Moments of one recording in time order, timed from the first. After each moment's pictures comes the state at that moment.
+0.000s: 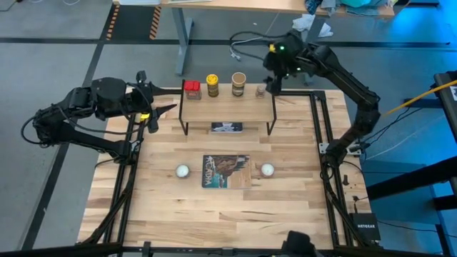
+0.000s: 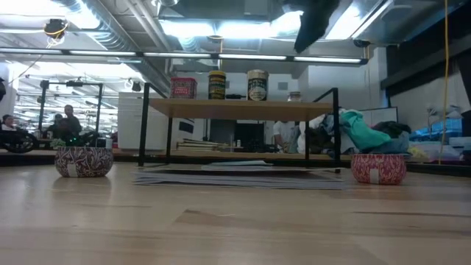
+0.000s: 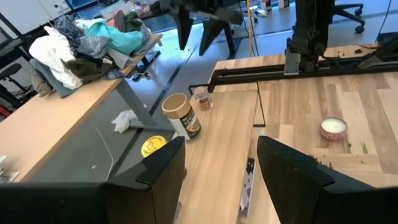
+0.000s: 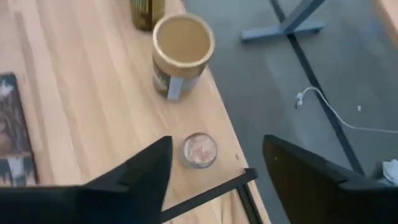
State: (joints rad) left arm 0.07 0.96 1.48 -0.87 -0.38 0.20; right arm -0.65 1.63 1.91 -1.18 -0.02 -0.39
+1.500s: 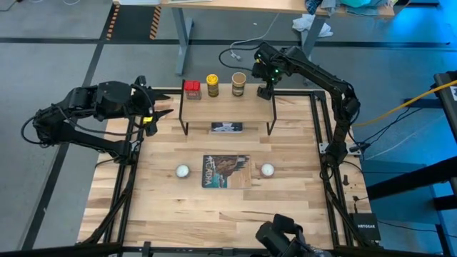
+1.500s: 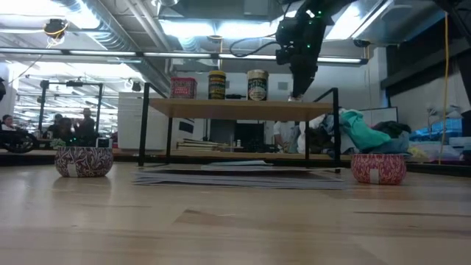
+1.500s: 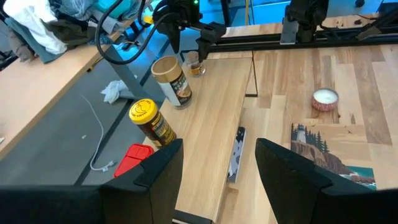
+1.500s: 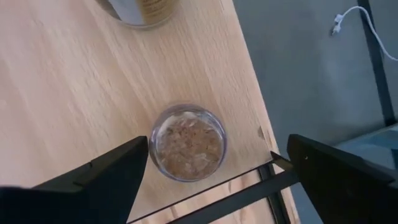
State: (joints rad) left arm 0.07 0.96 1.48 -1.01 -0.38 0.12; right arm -0.72 1.87 1.87 -1.22 -0.01 -0.42
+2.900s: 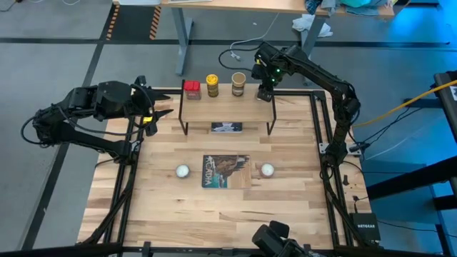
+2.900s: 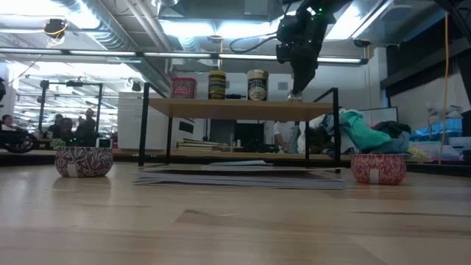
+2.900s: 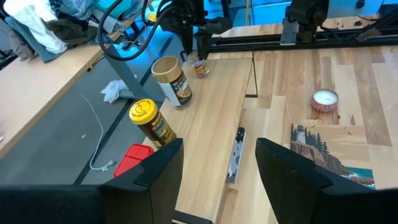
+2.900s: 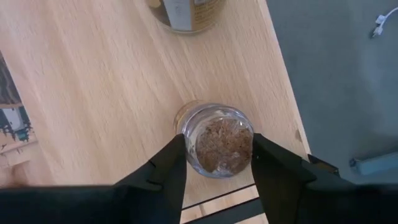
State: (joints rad) left arm 0.07 0.96 1.48 -1.01 -0.38 0.11; right arm -0.70 1.89 1.87 -1.28 -0.12 -0.40
